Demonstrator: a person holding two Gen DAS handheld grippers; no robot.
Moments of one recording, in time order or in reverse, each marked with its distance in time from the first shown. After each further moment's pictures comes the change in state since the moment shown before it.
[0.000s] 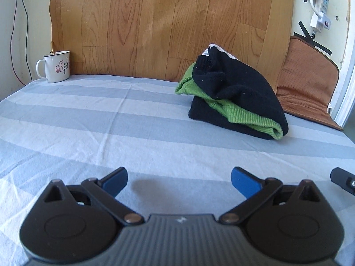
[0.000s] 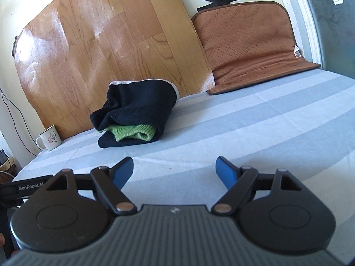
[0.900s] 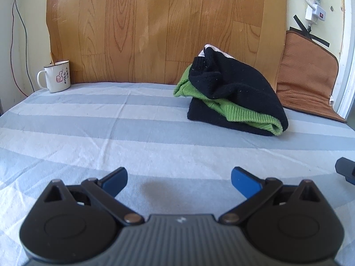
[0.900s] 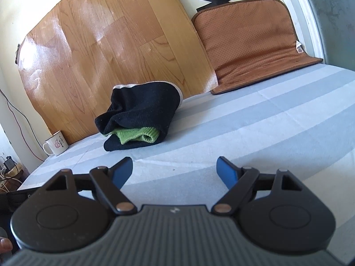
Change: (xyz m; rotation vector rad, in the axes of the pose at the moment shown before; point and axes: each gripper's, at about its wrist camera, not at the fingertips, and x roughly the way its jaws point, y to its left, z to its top) left arm -0.003 -0.010 -0.002 0.056 -0.020 0.033; right arm -0.004 -0.007 0.001 0.042 0.002 0.037
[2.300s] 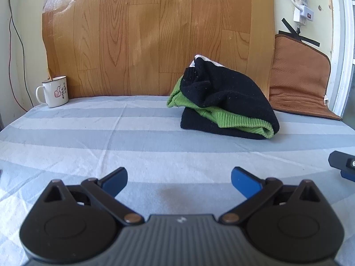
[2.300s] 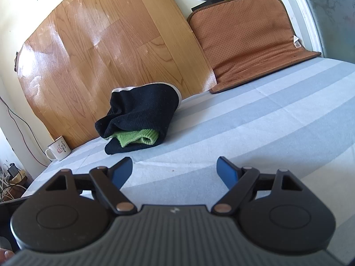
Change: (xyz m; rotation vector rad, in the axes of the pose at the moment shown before) left arm -0.011 -0.009 -0.002 0.056 -0.062 -0.005; right arm -0.001 -0.007 0.003 0.038 0.001 0.016
